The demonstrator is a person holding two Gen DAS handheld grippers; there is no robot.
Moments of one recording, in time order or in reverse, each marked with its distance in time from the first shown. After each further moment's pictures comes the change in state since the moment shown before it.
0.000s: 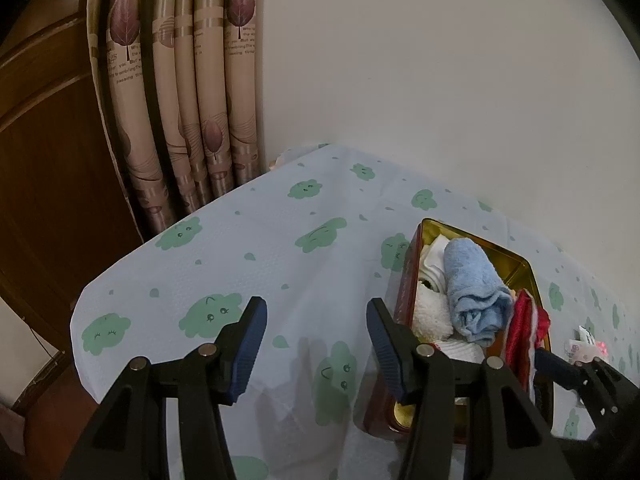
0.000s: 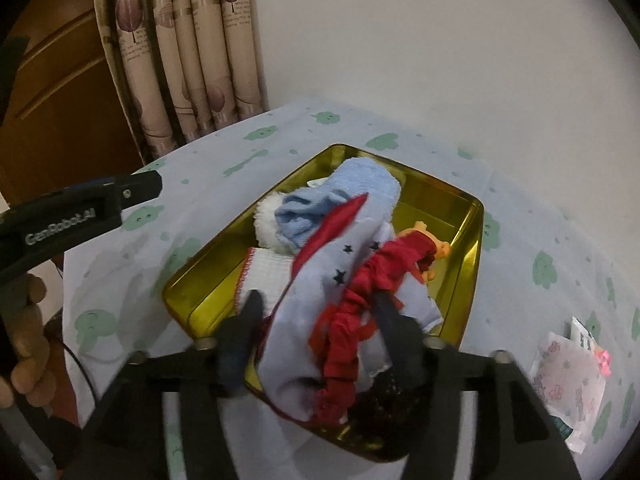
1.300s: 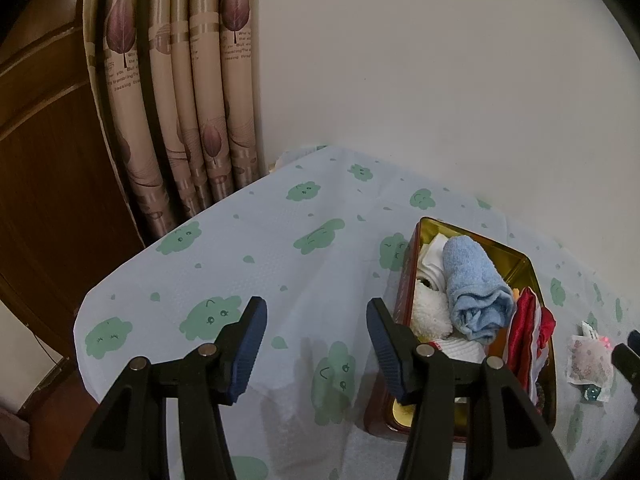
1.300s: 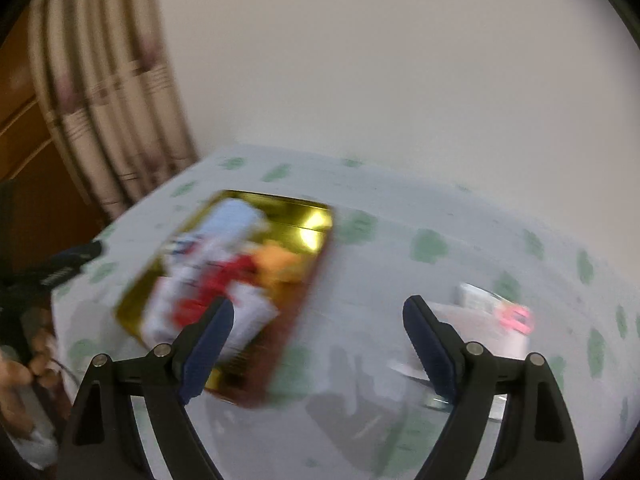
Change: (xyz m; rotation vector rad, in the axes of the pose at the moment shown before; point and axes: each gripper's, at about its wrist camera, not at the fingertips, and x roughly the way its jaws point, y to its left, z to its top) left arm 0.000 -0.005 0.001 0.020 -0.008 0.009; right arm -0.077 -0.124 -0.032 0.261 -0.077 -0.171
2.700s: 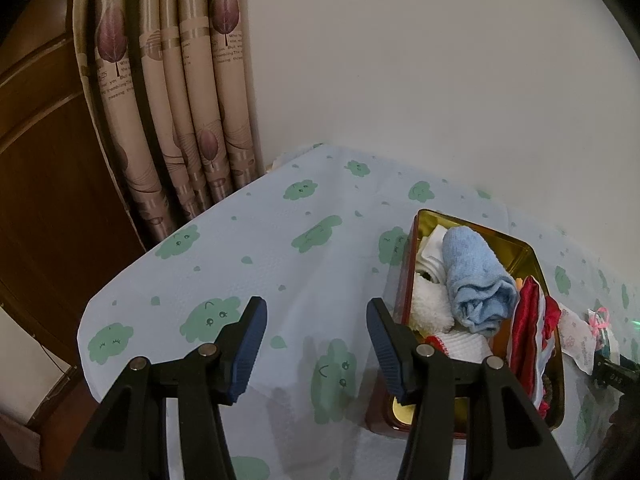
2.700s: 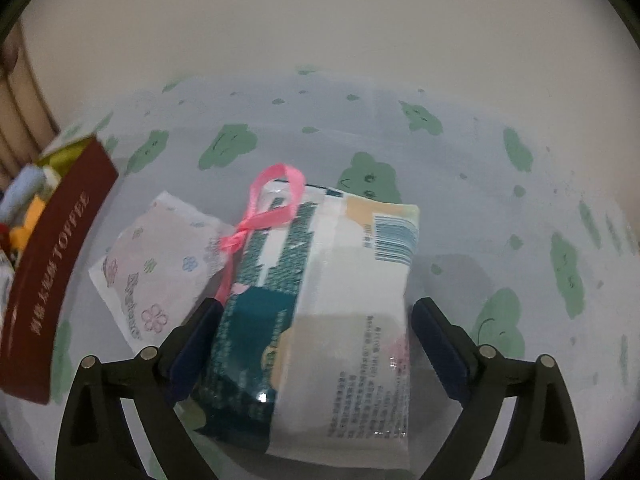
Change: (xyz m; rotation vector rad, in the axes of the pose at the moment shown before) left arm 0.003 -0.007 -0.001 0.050 0.005 0.015; right arm 0.088 -0.126 -0.048 0.195 0.189 -0.241
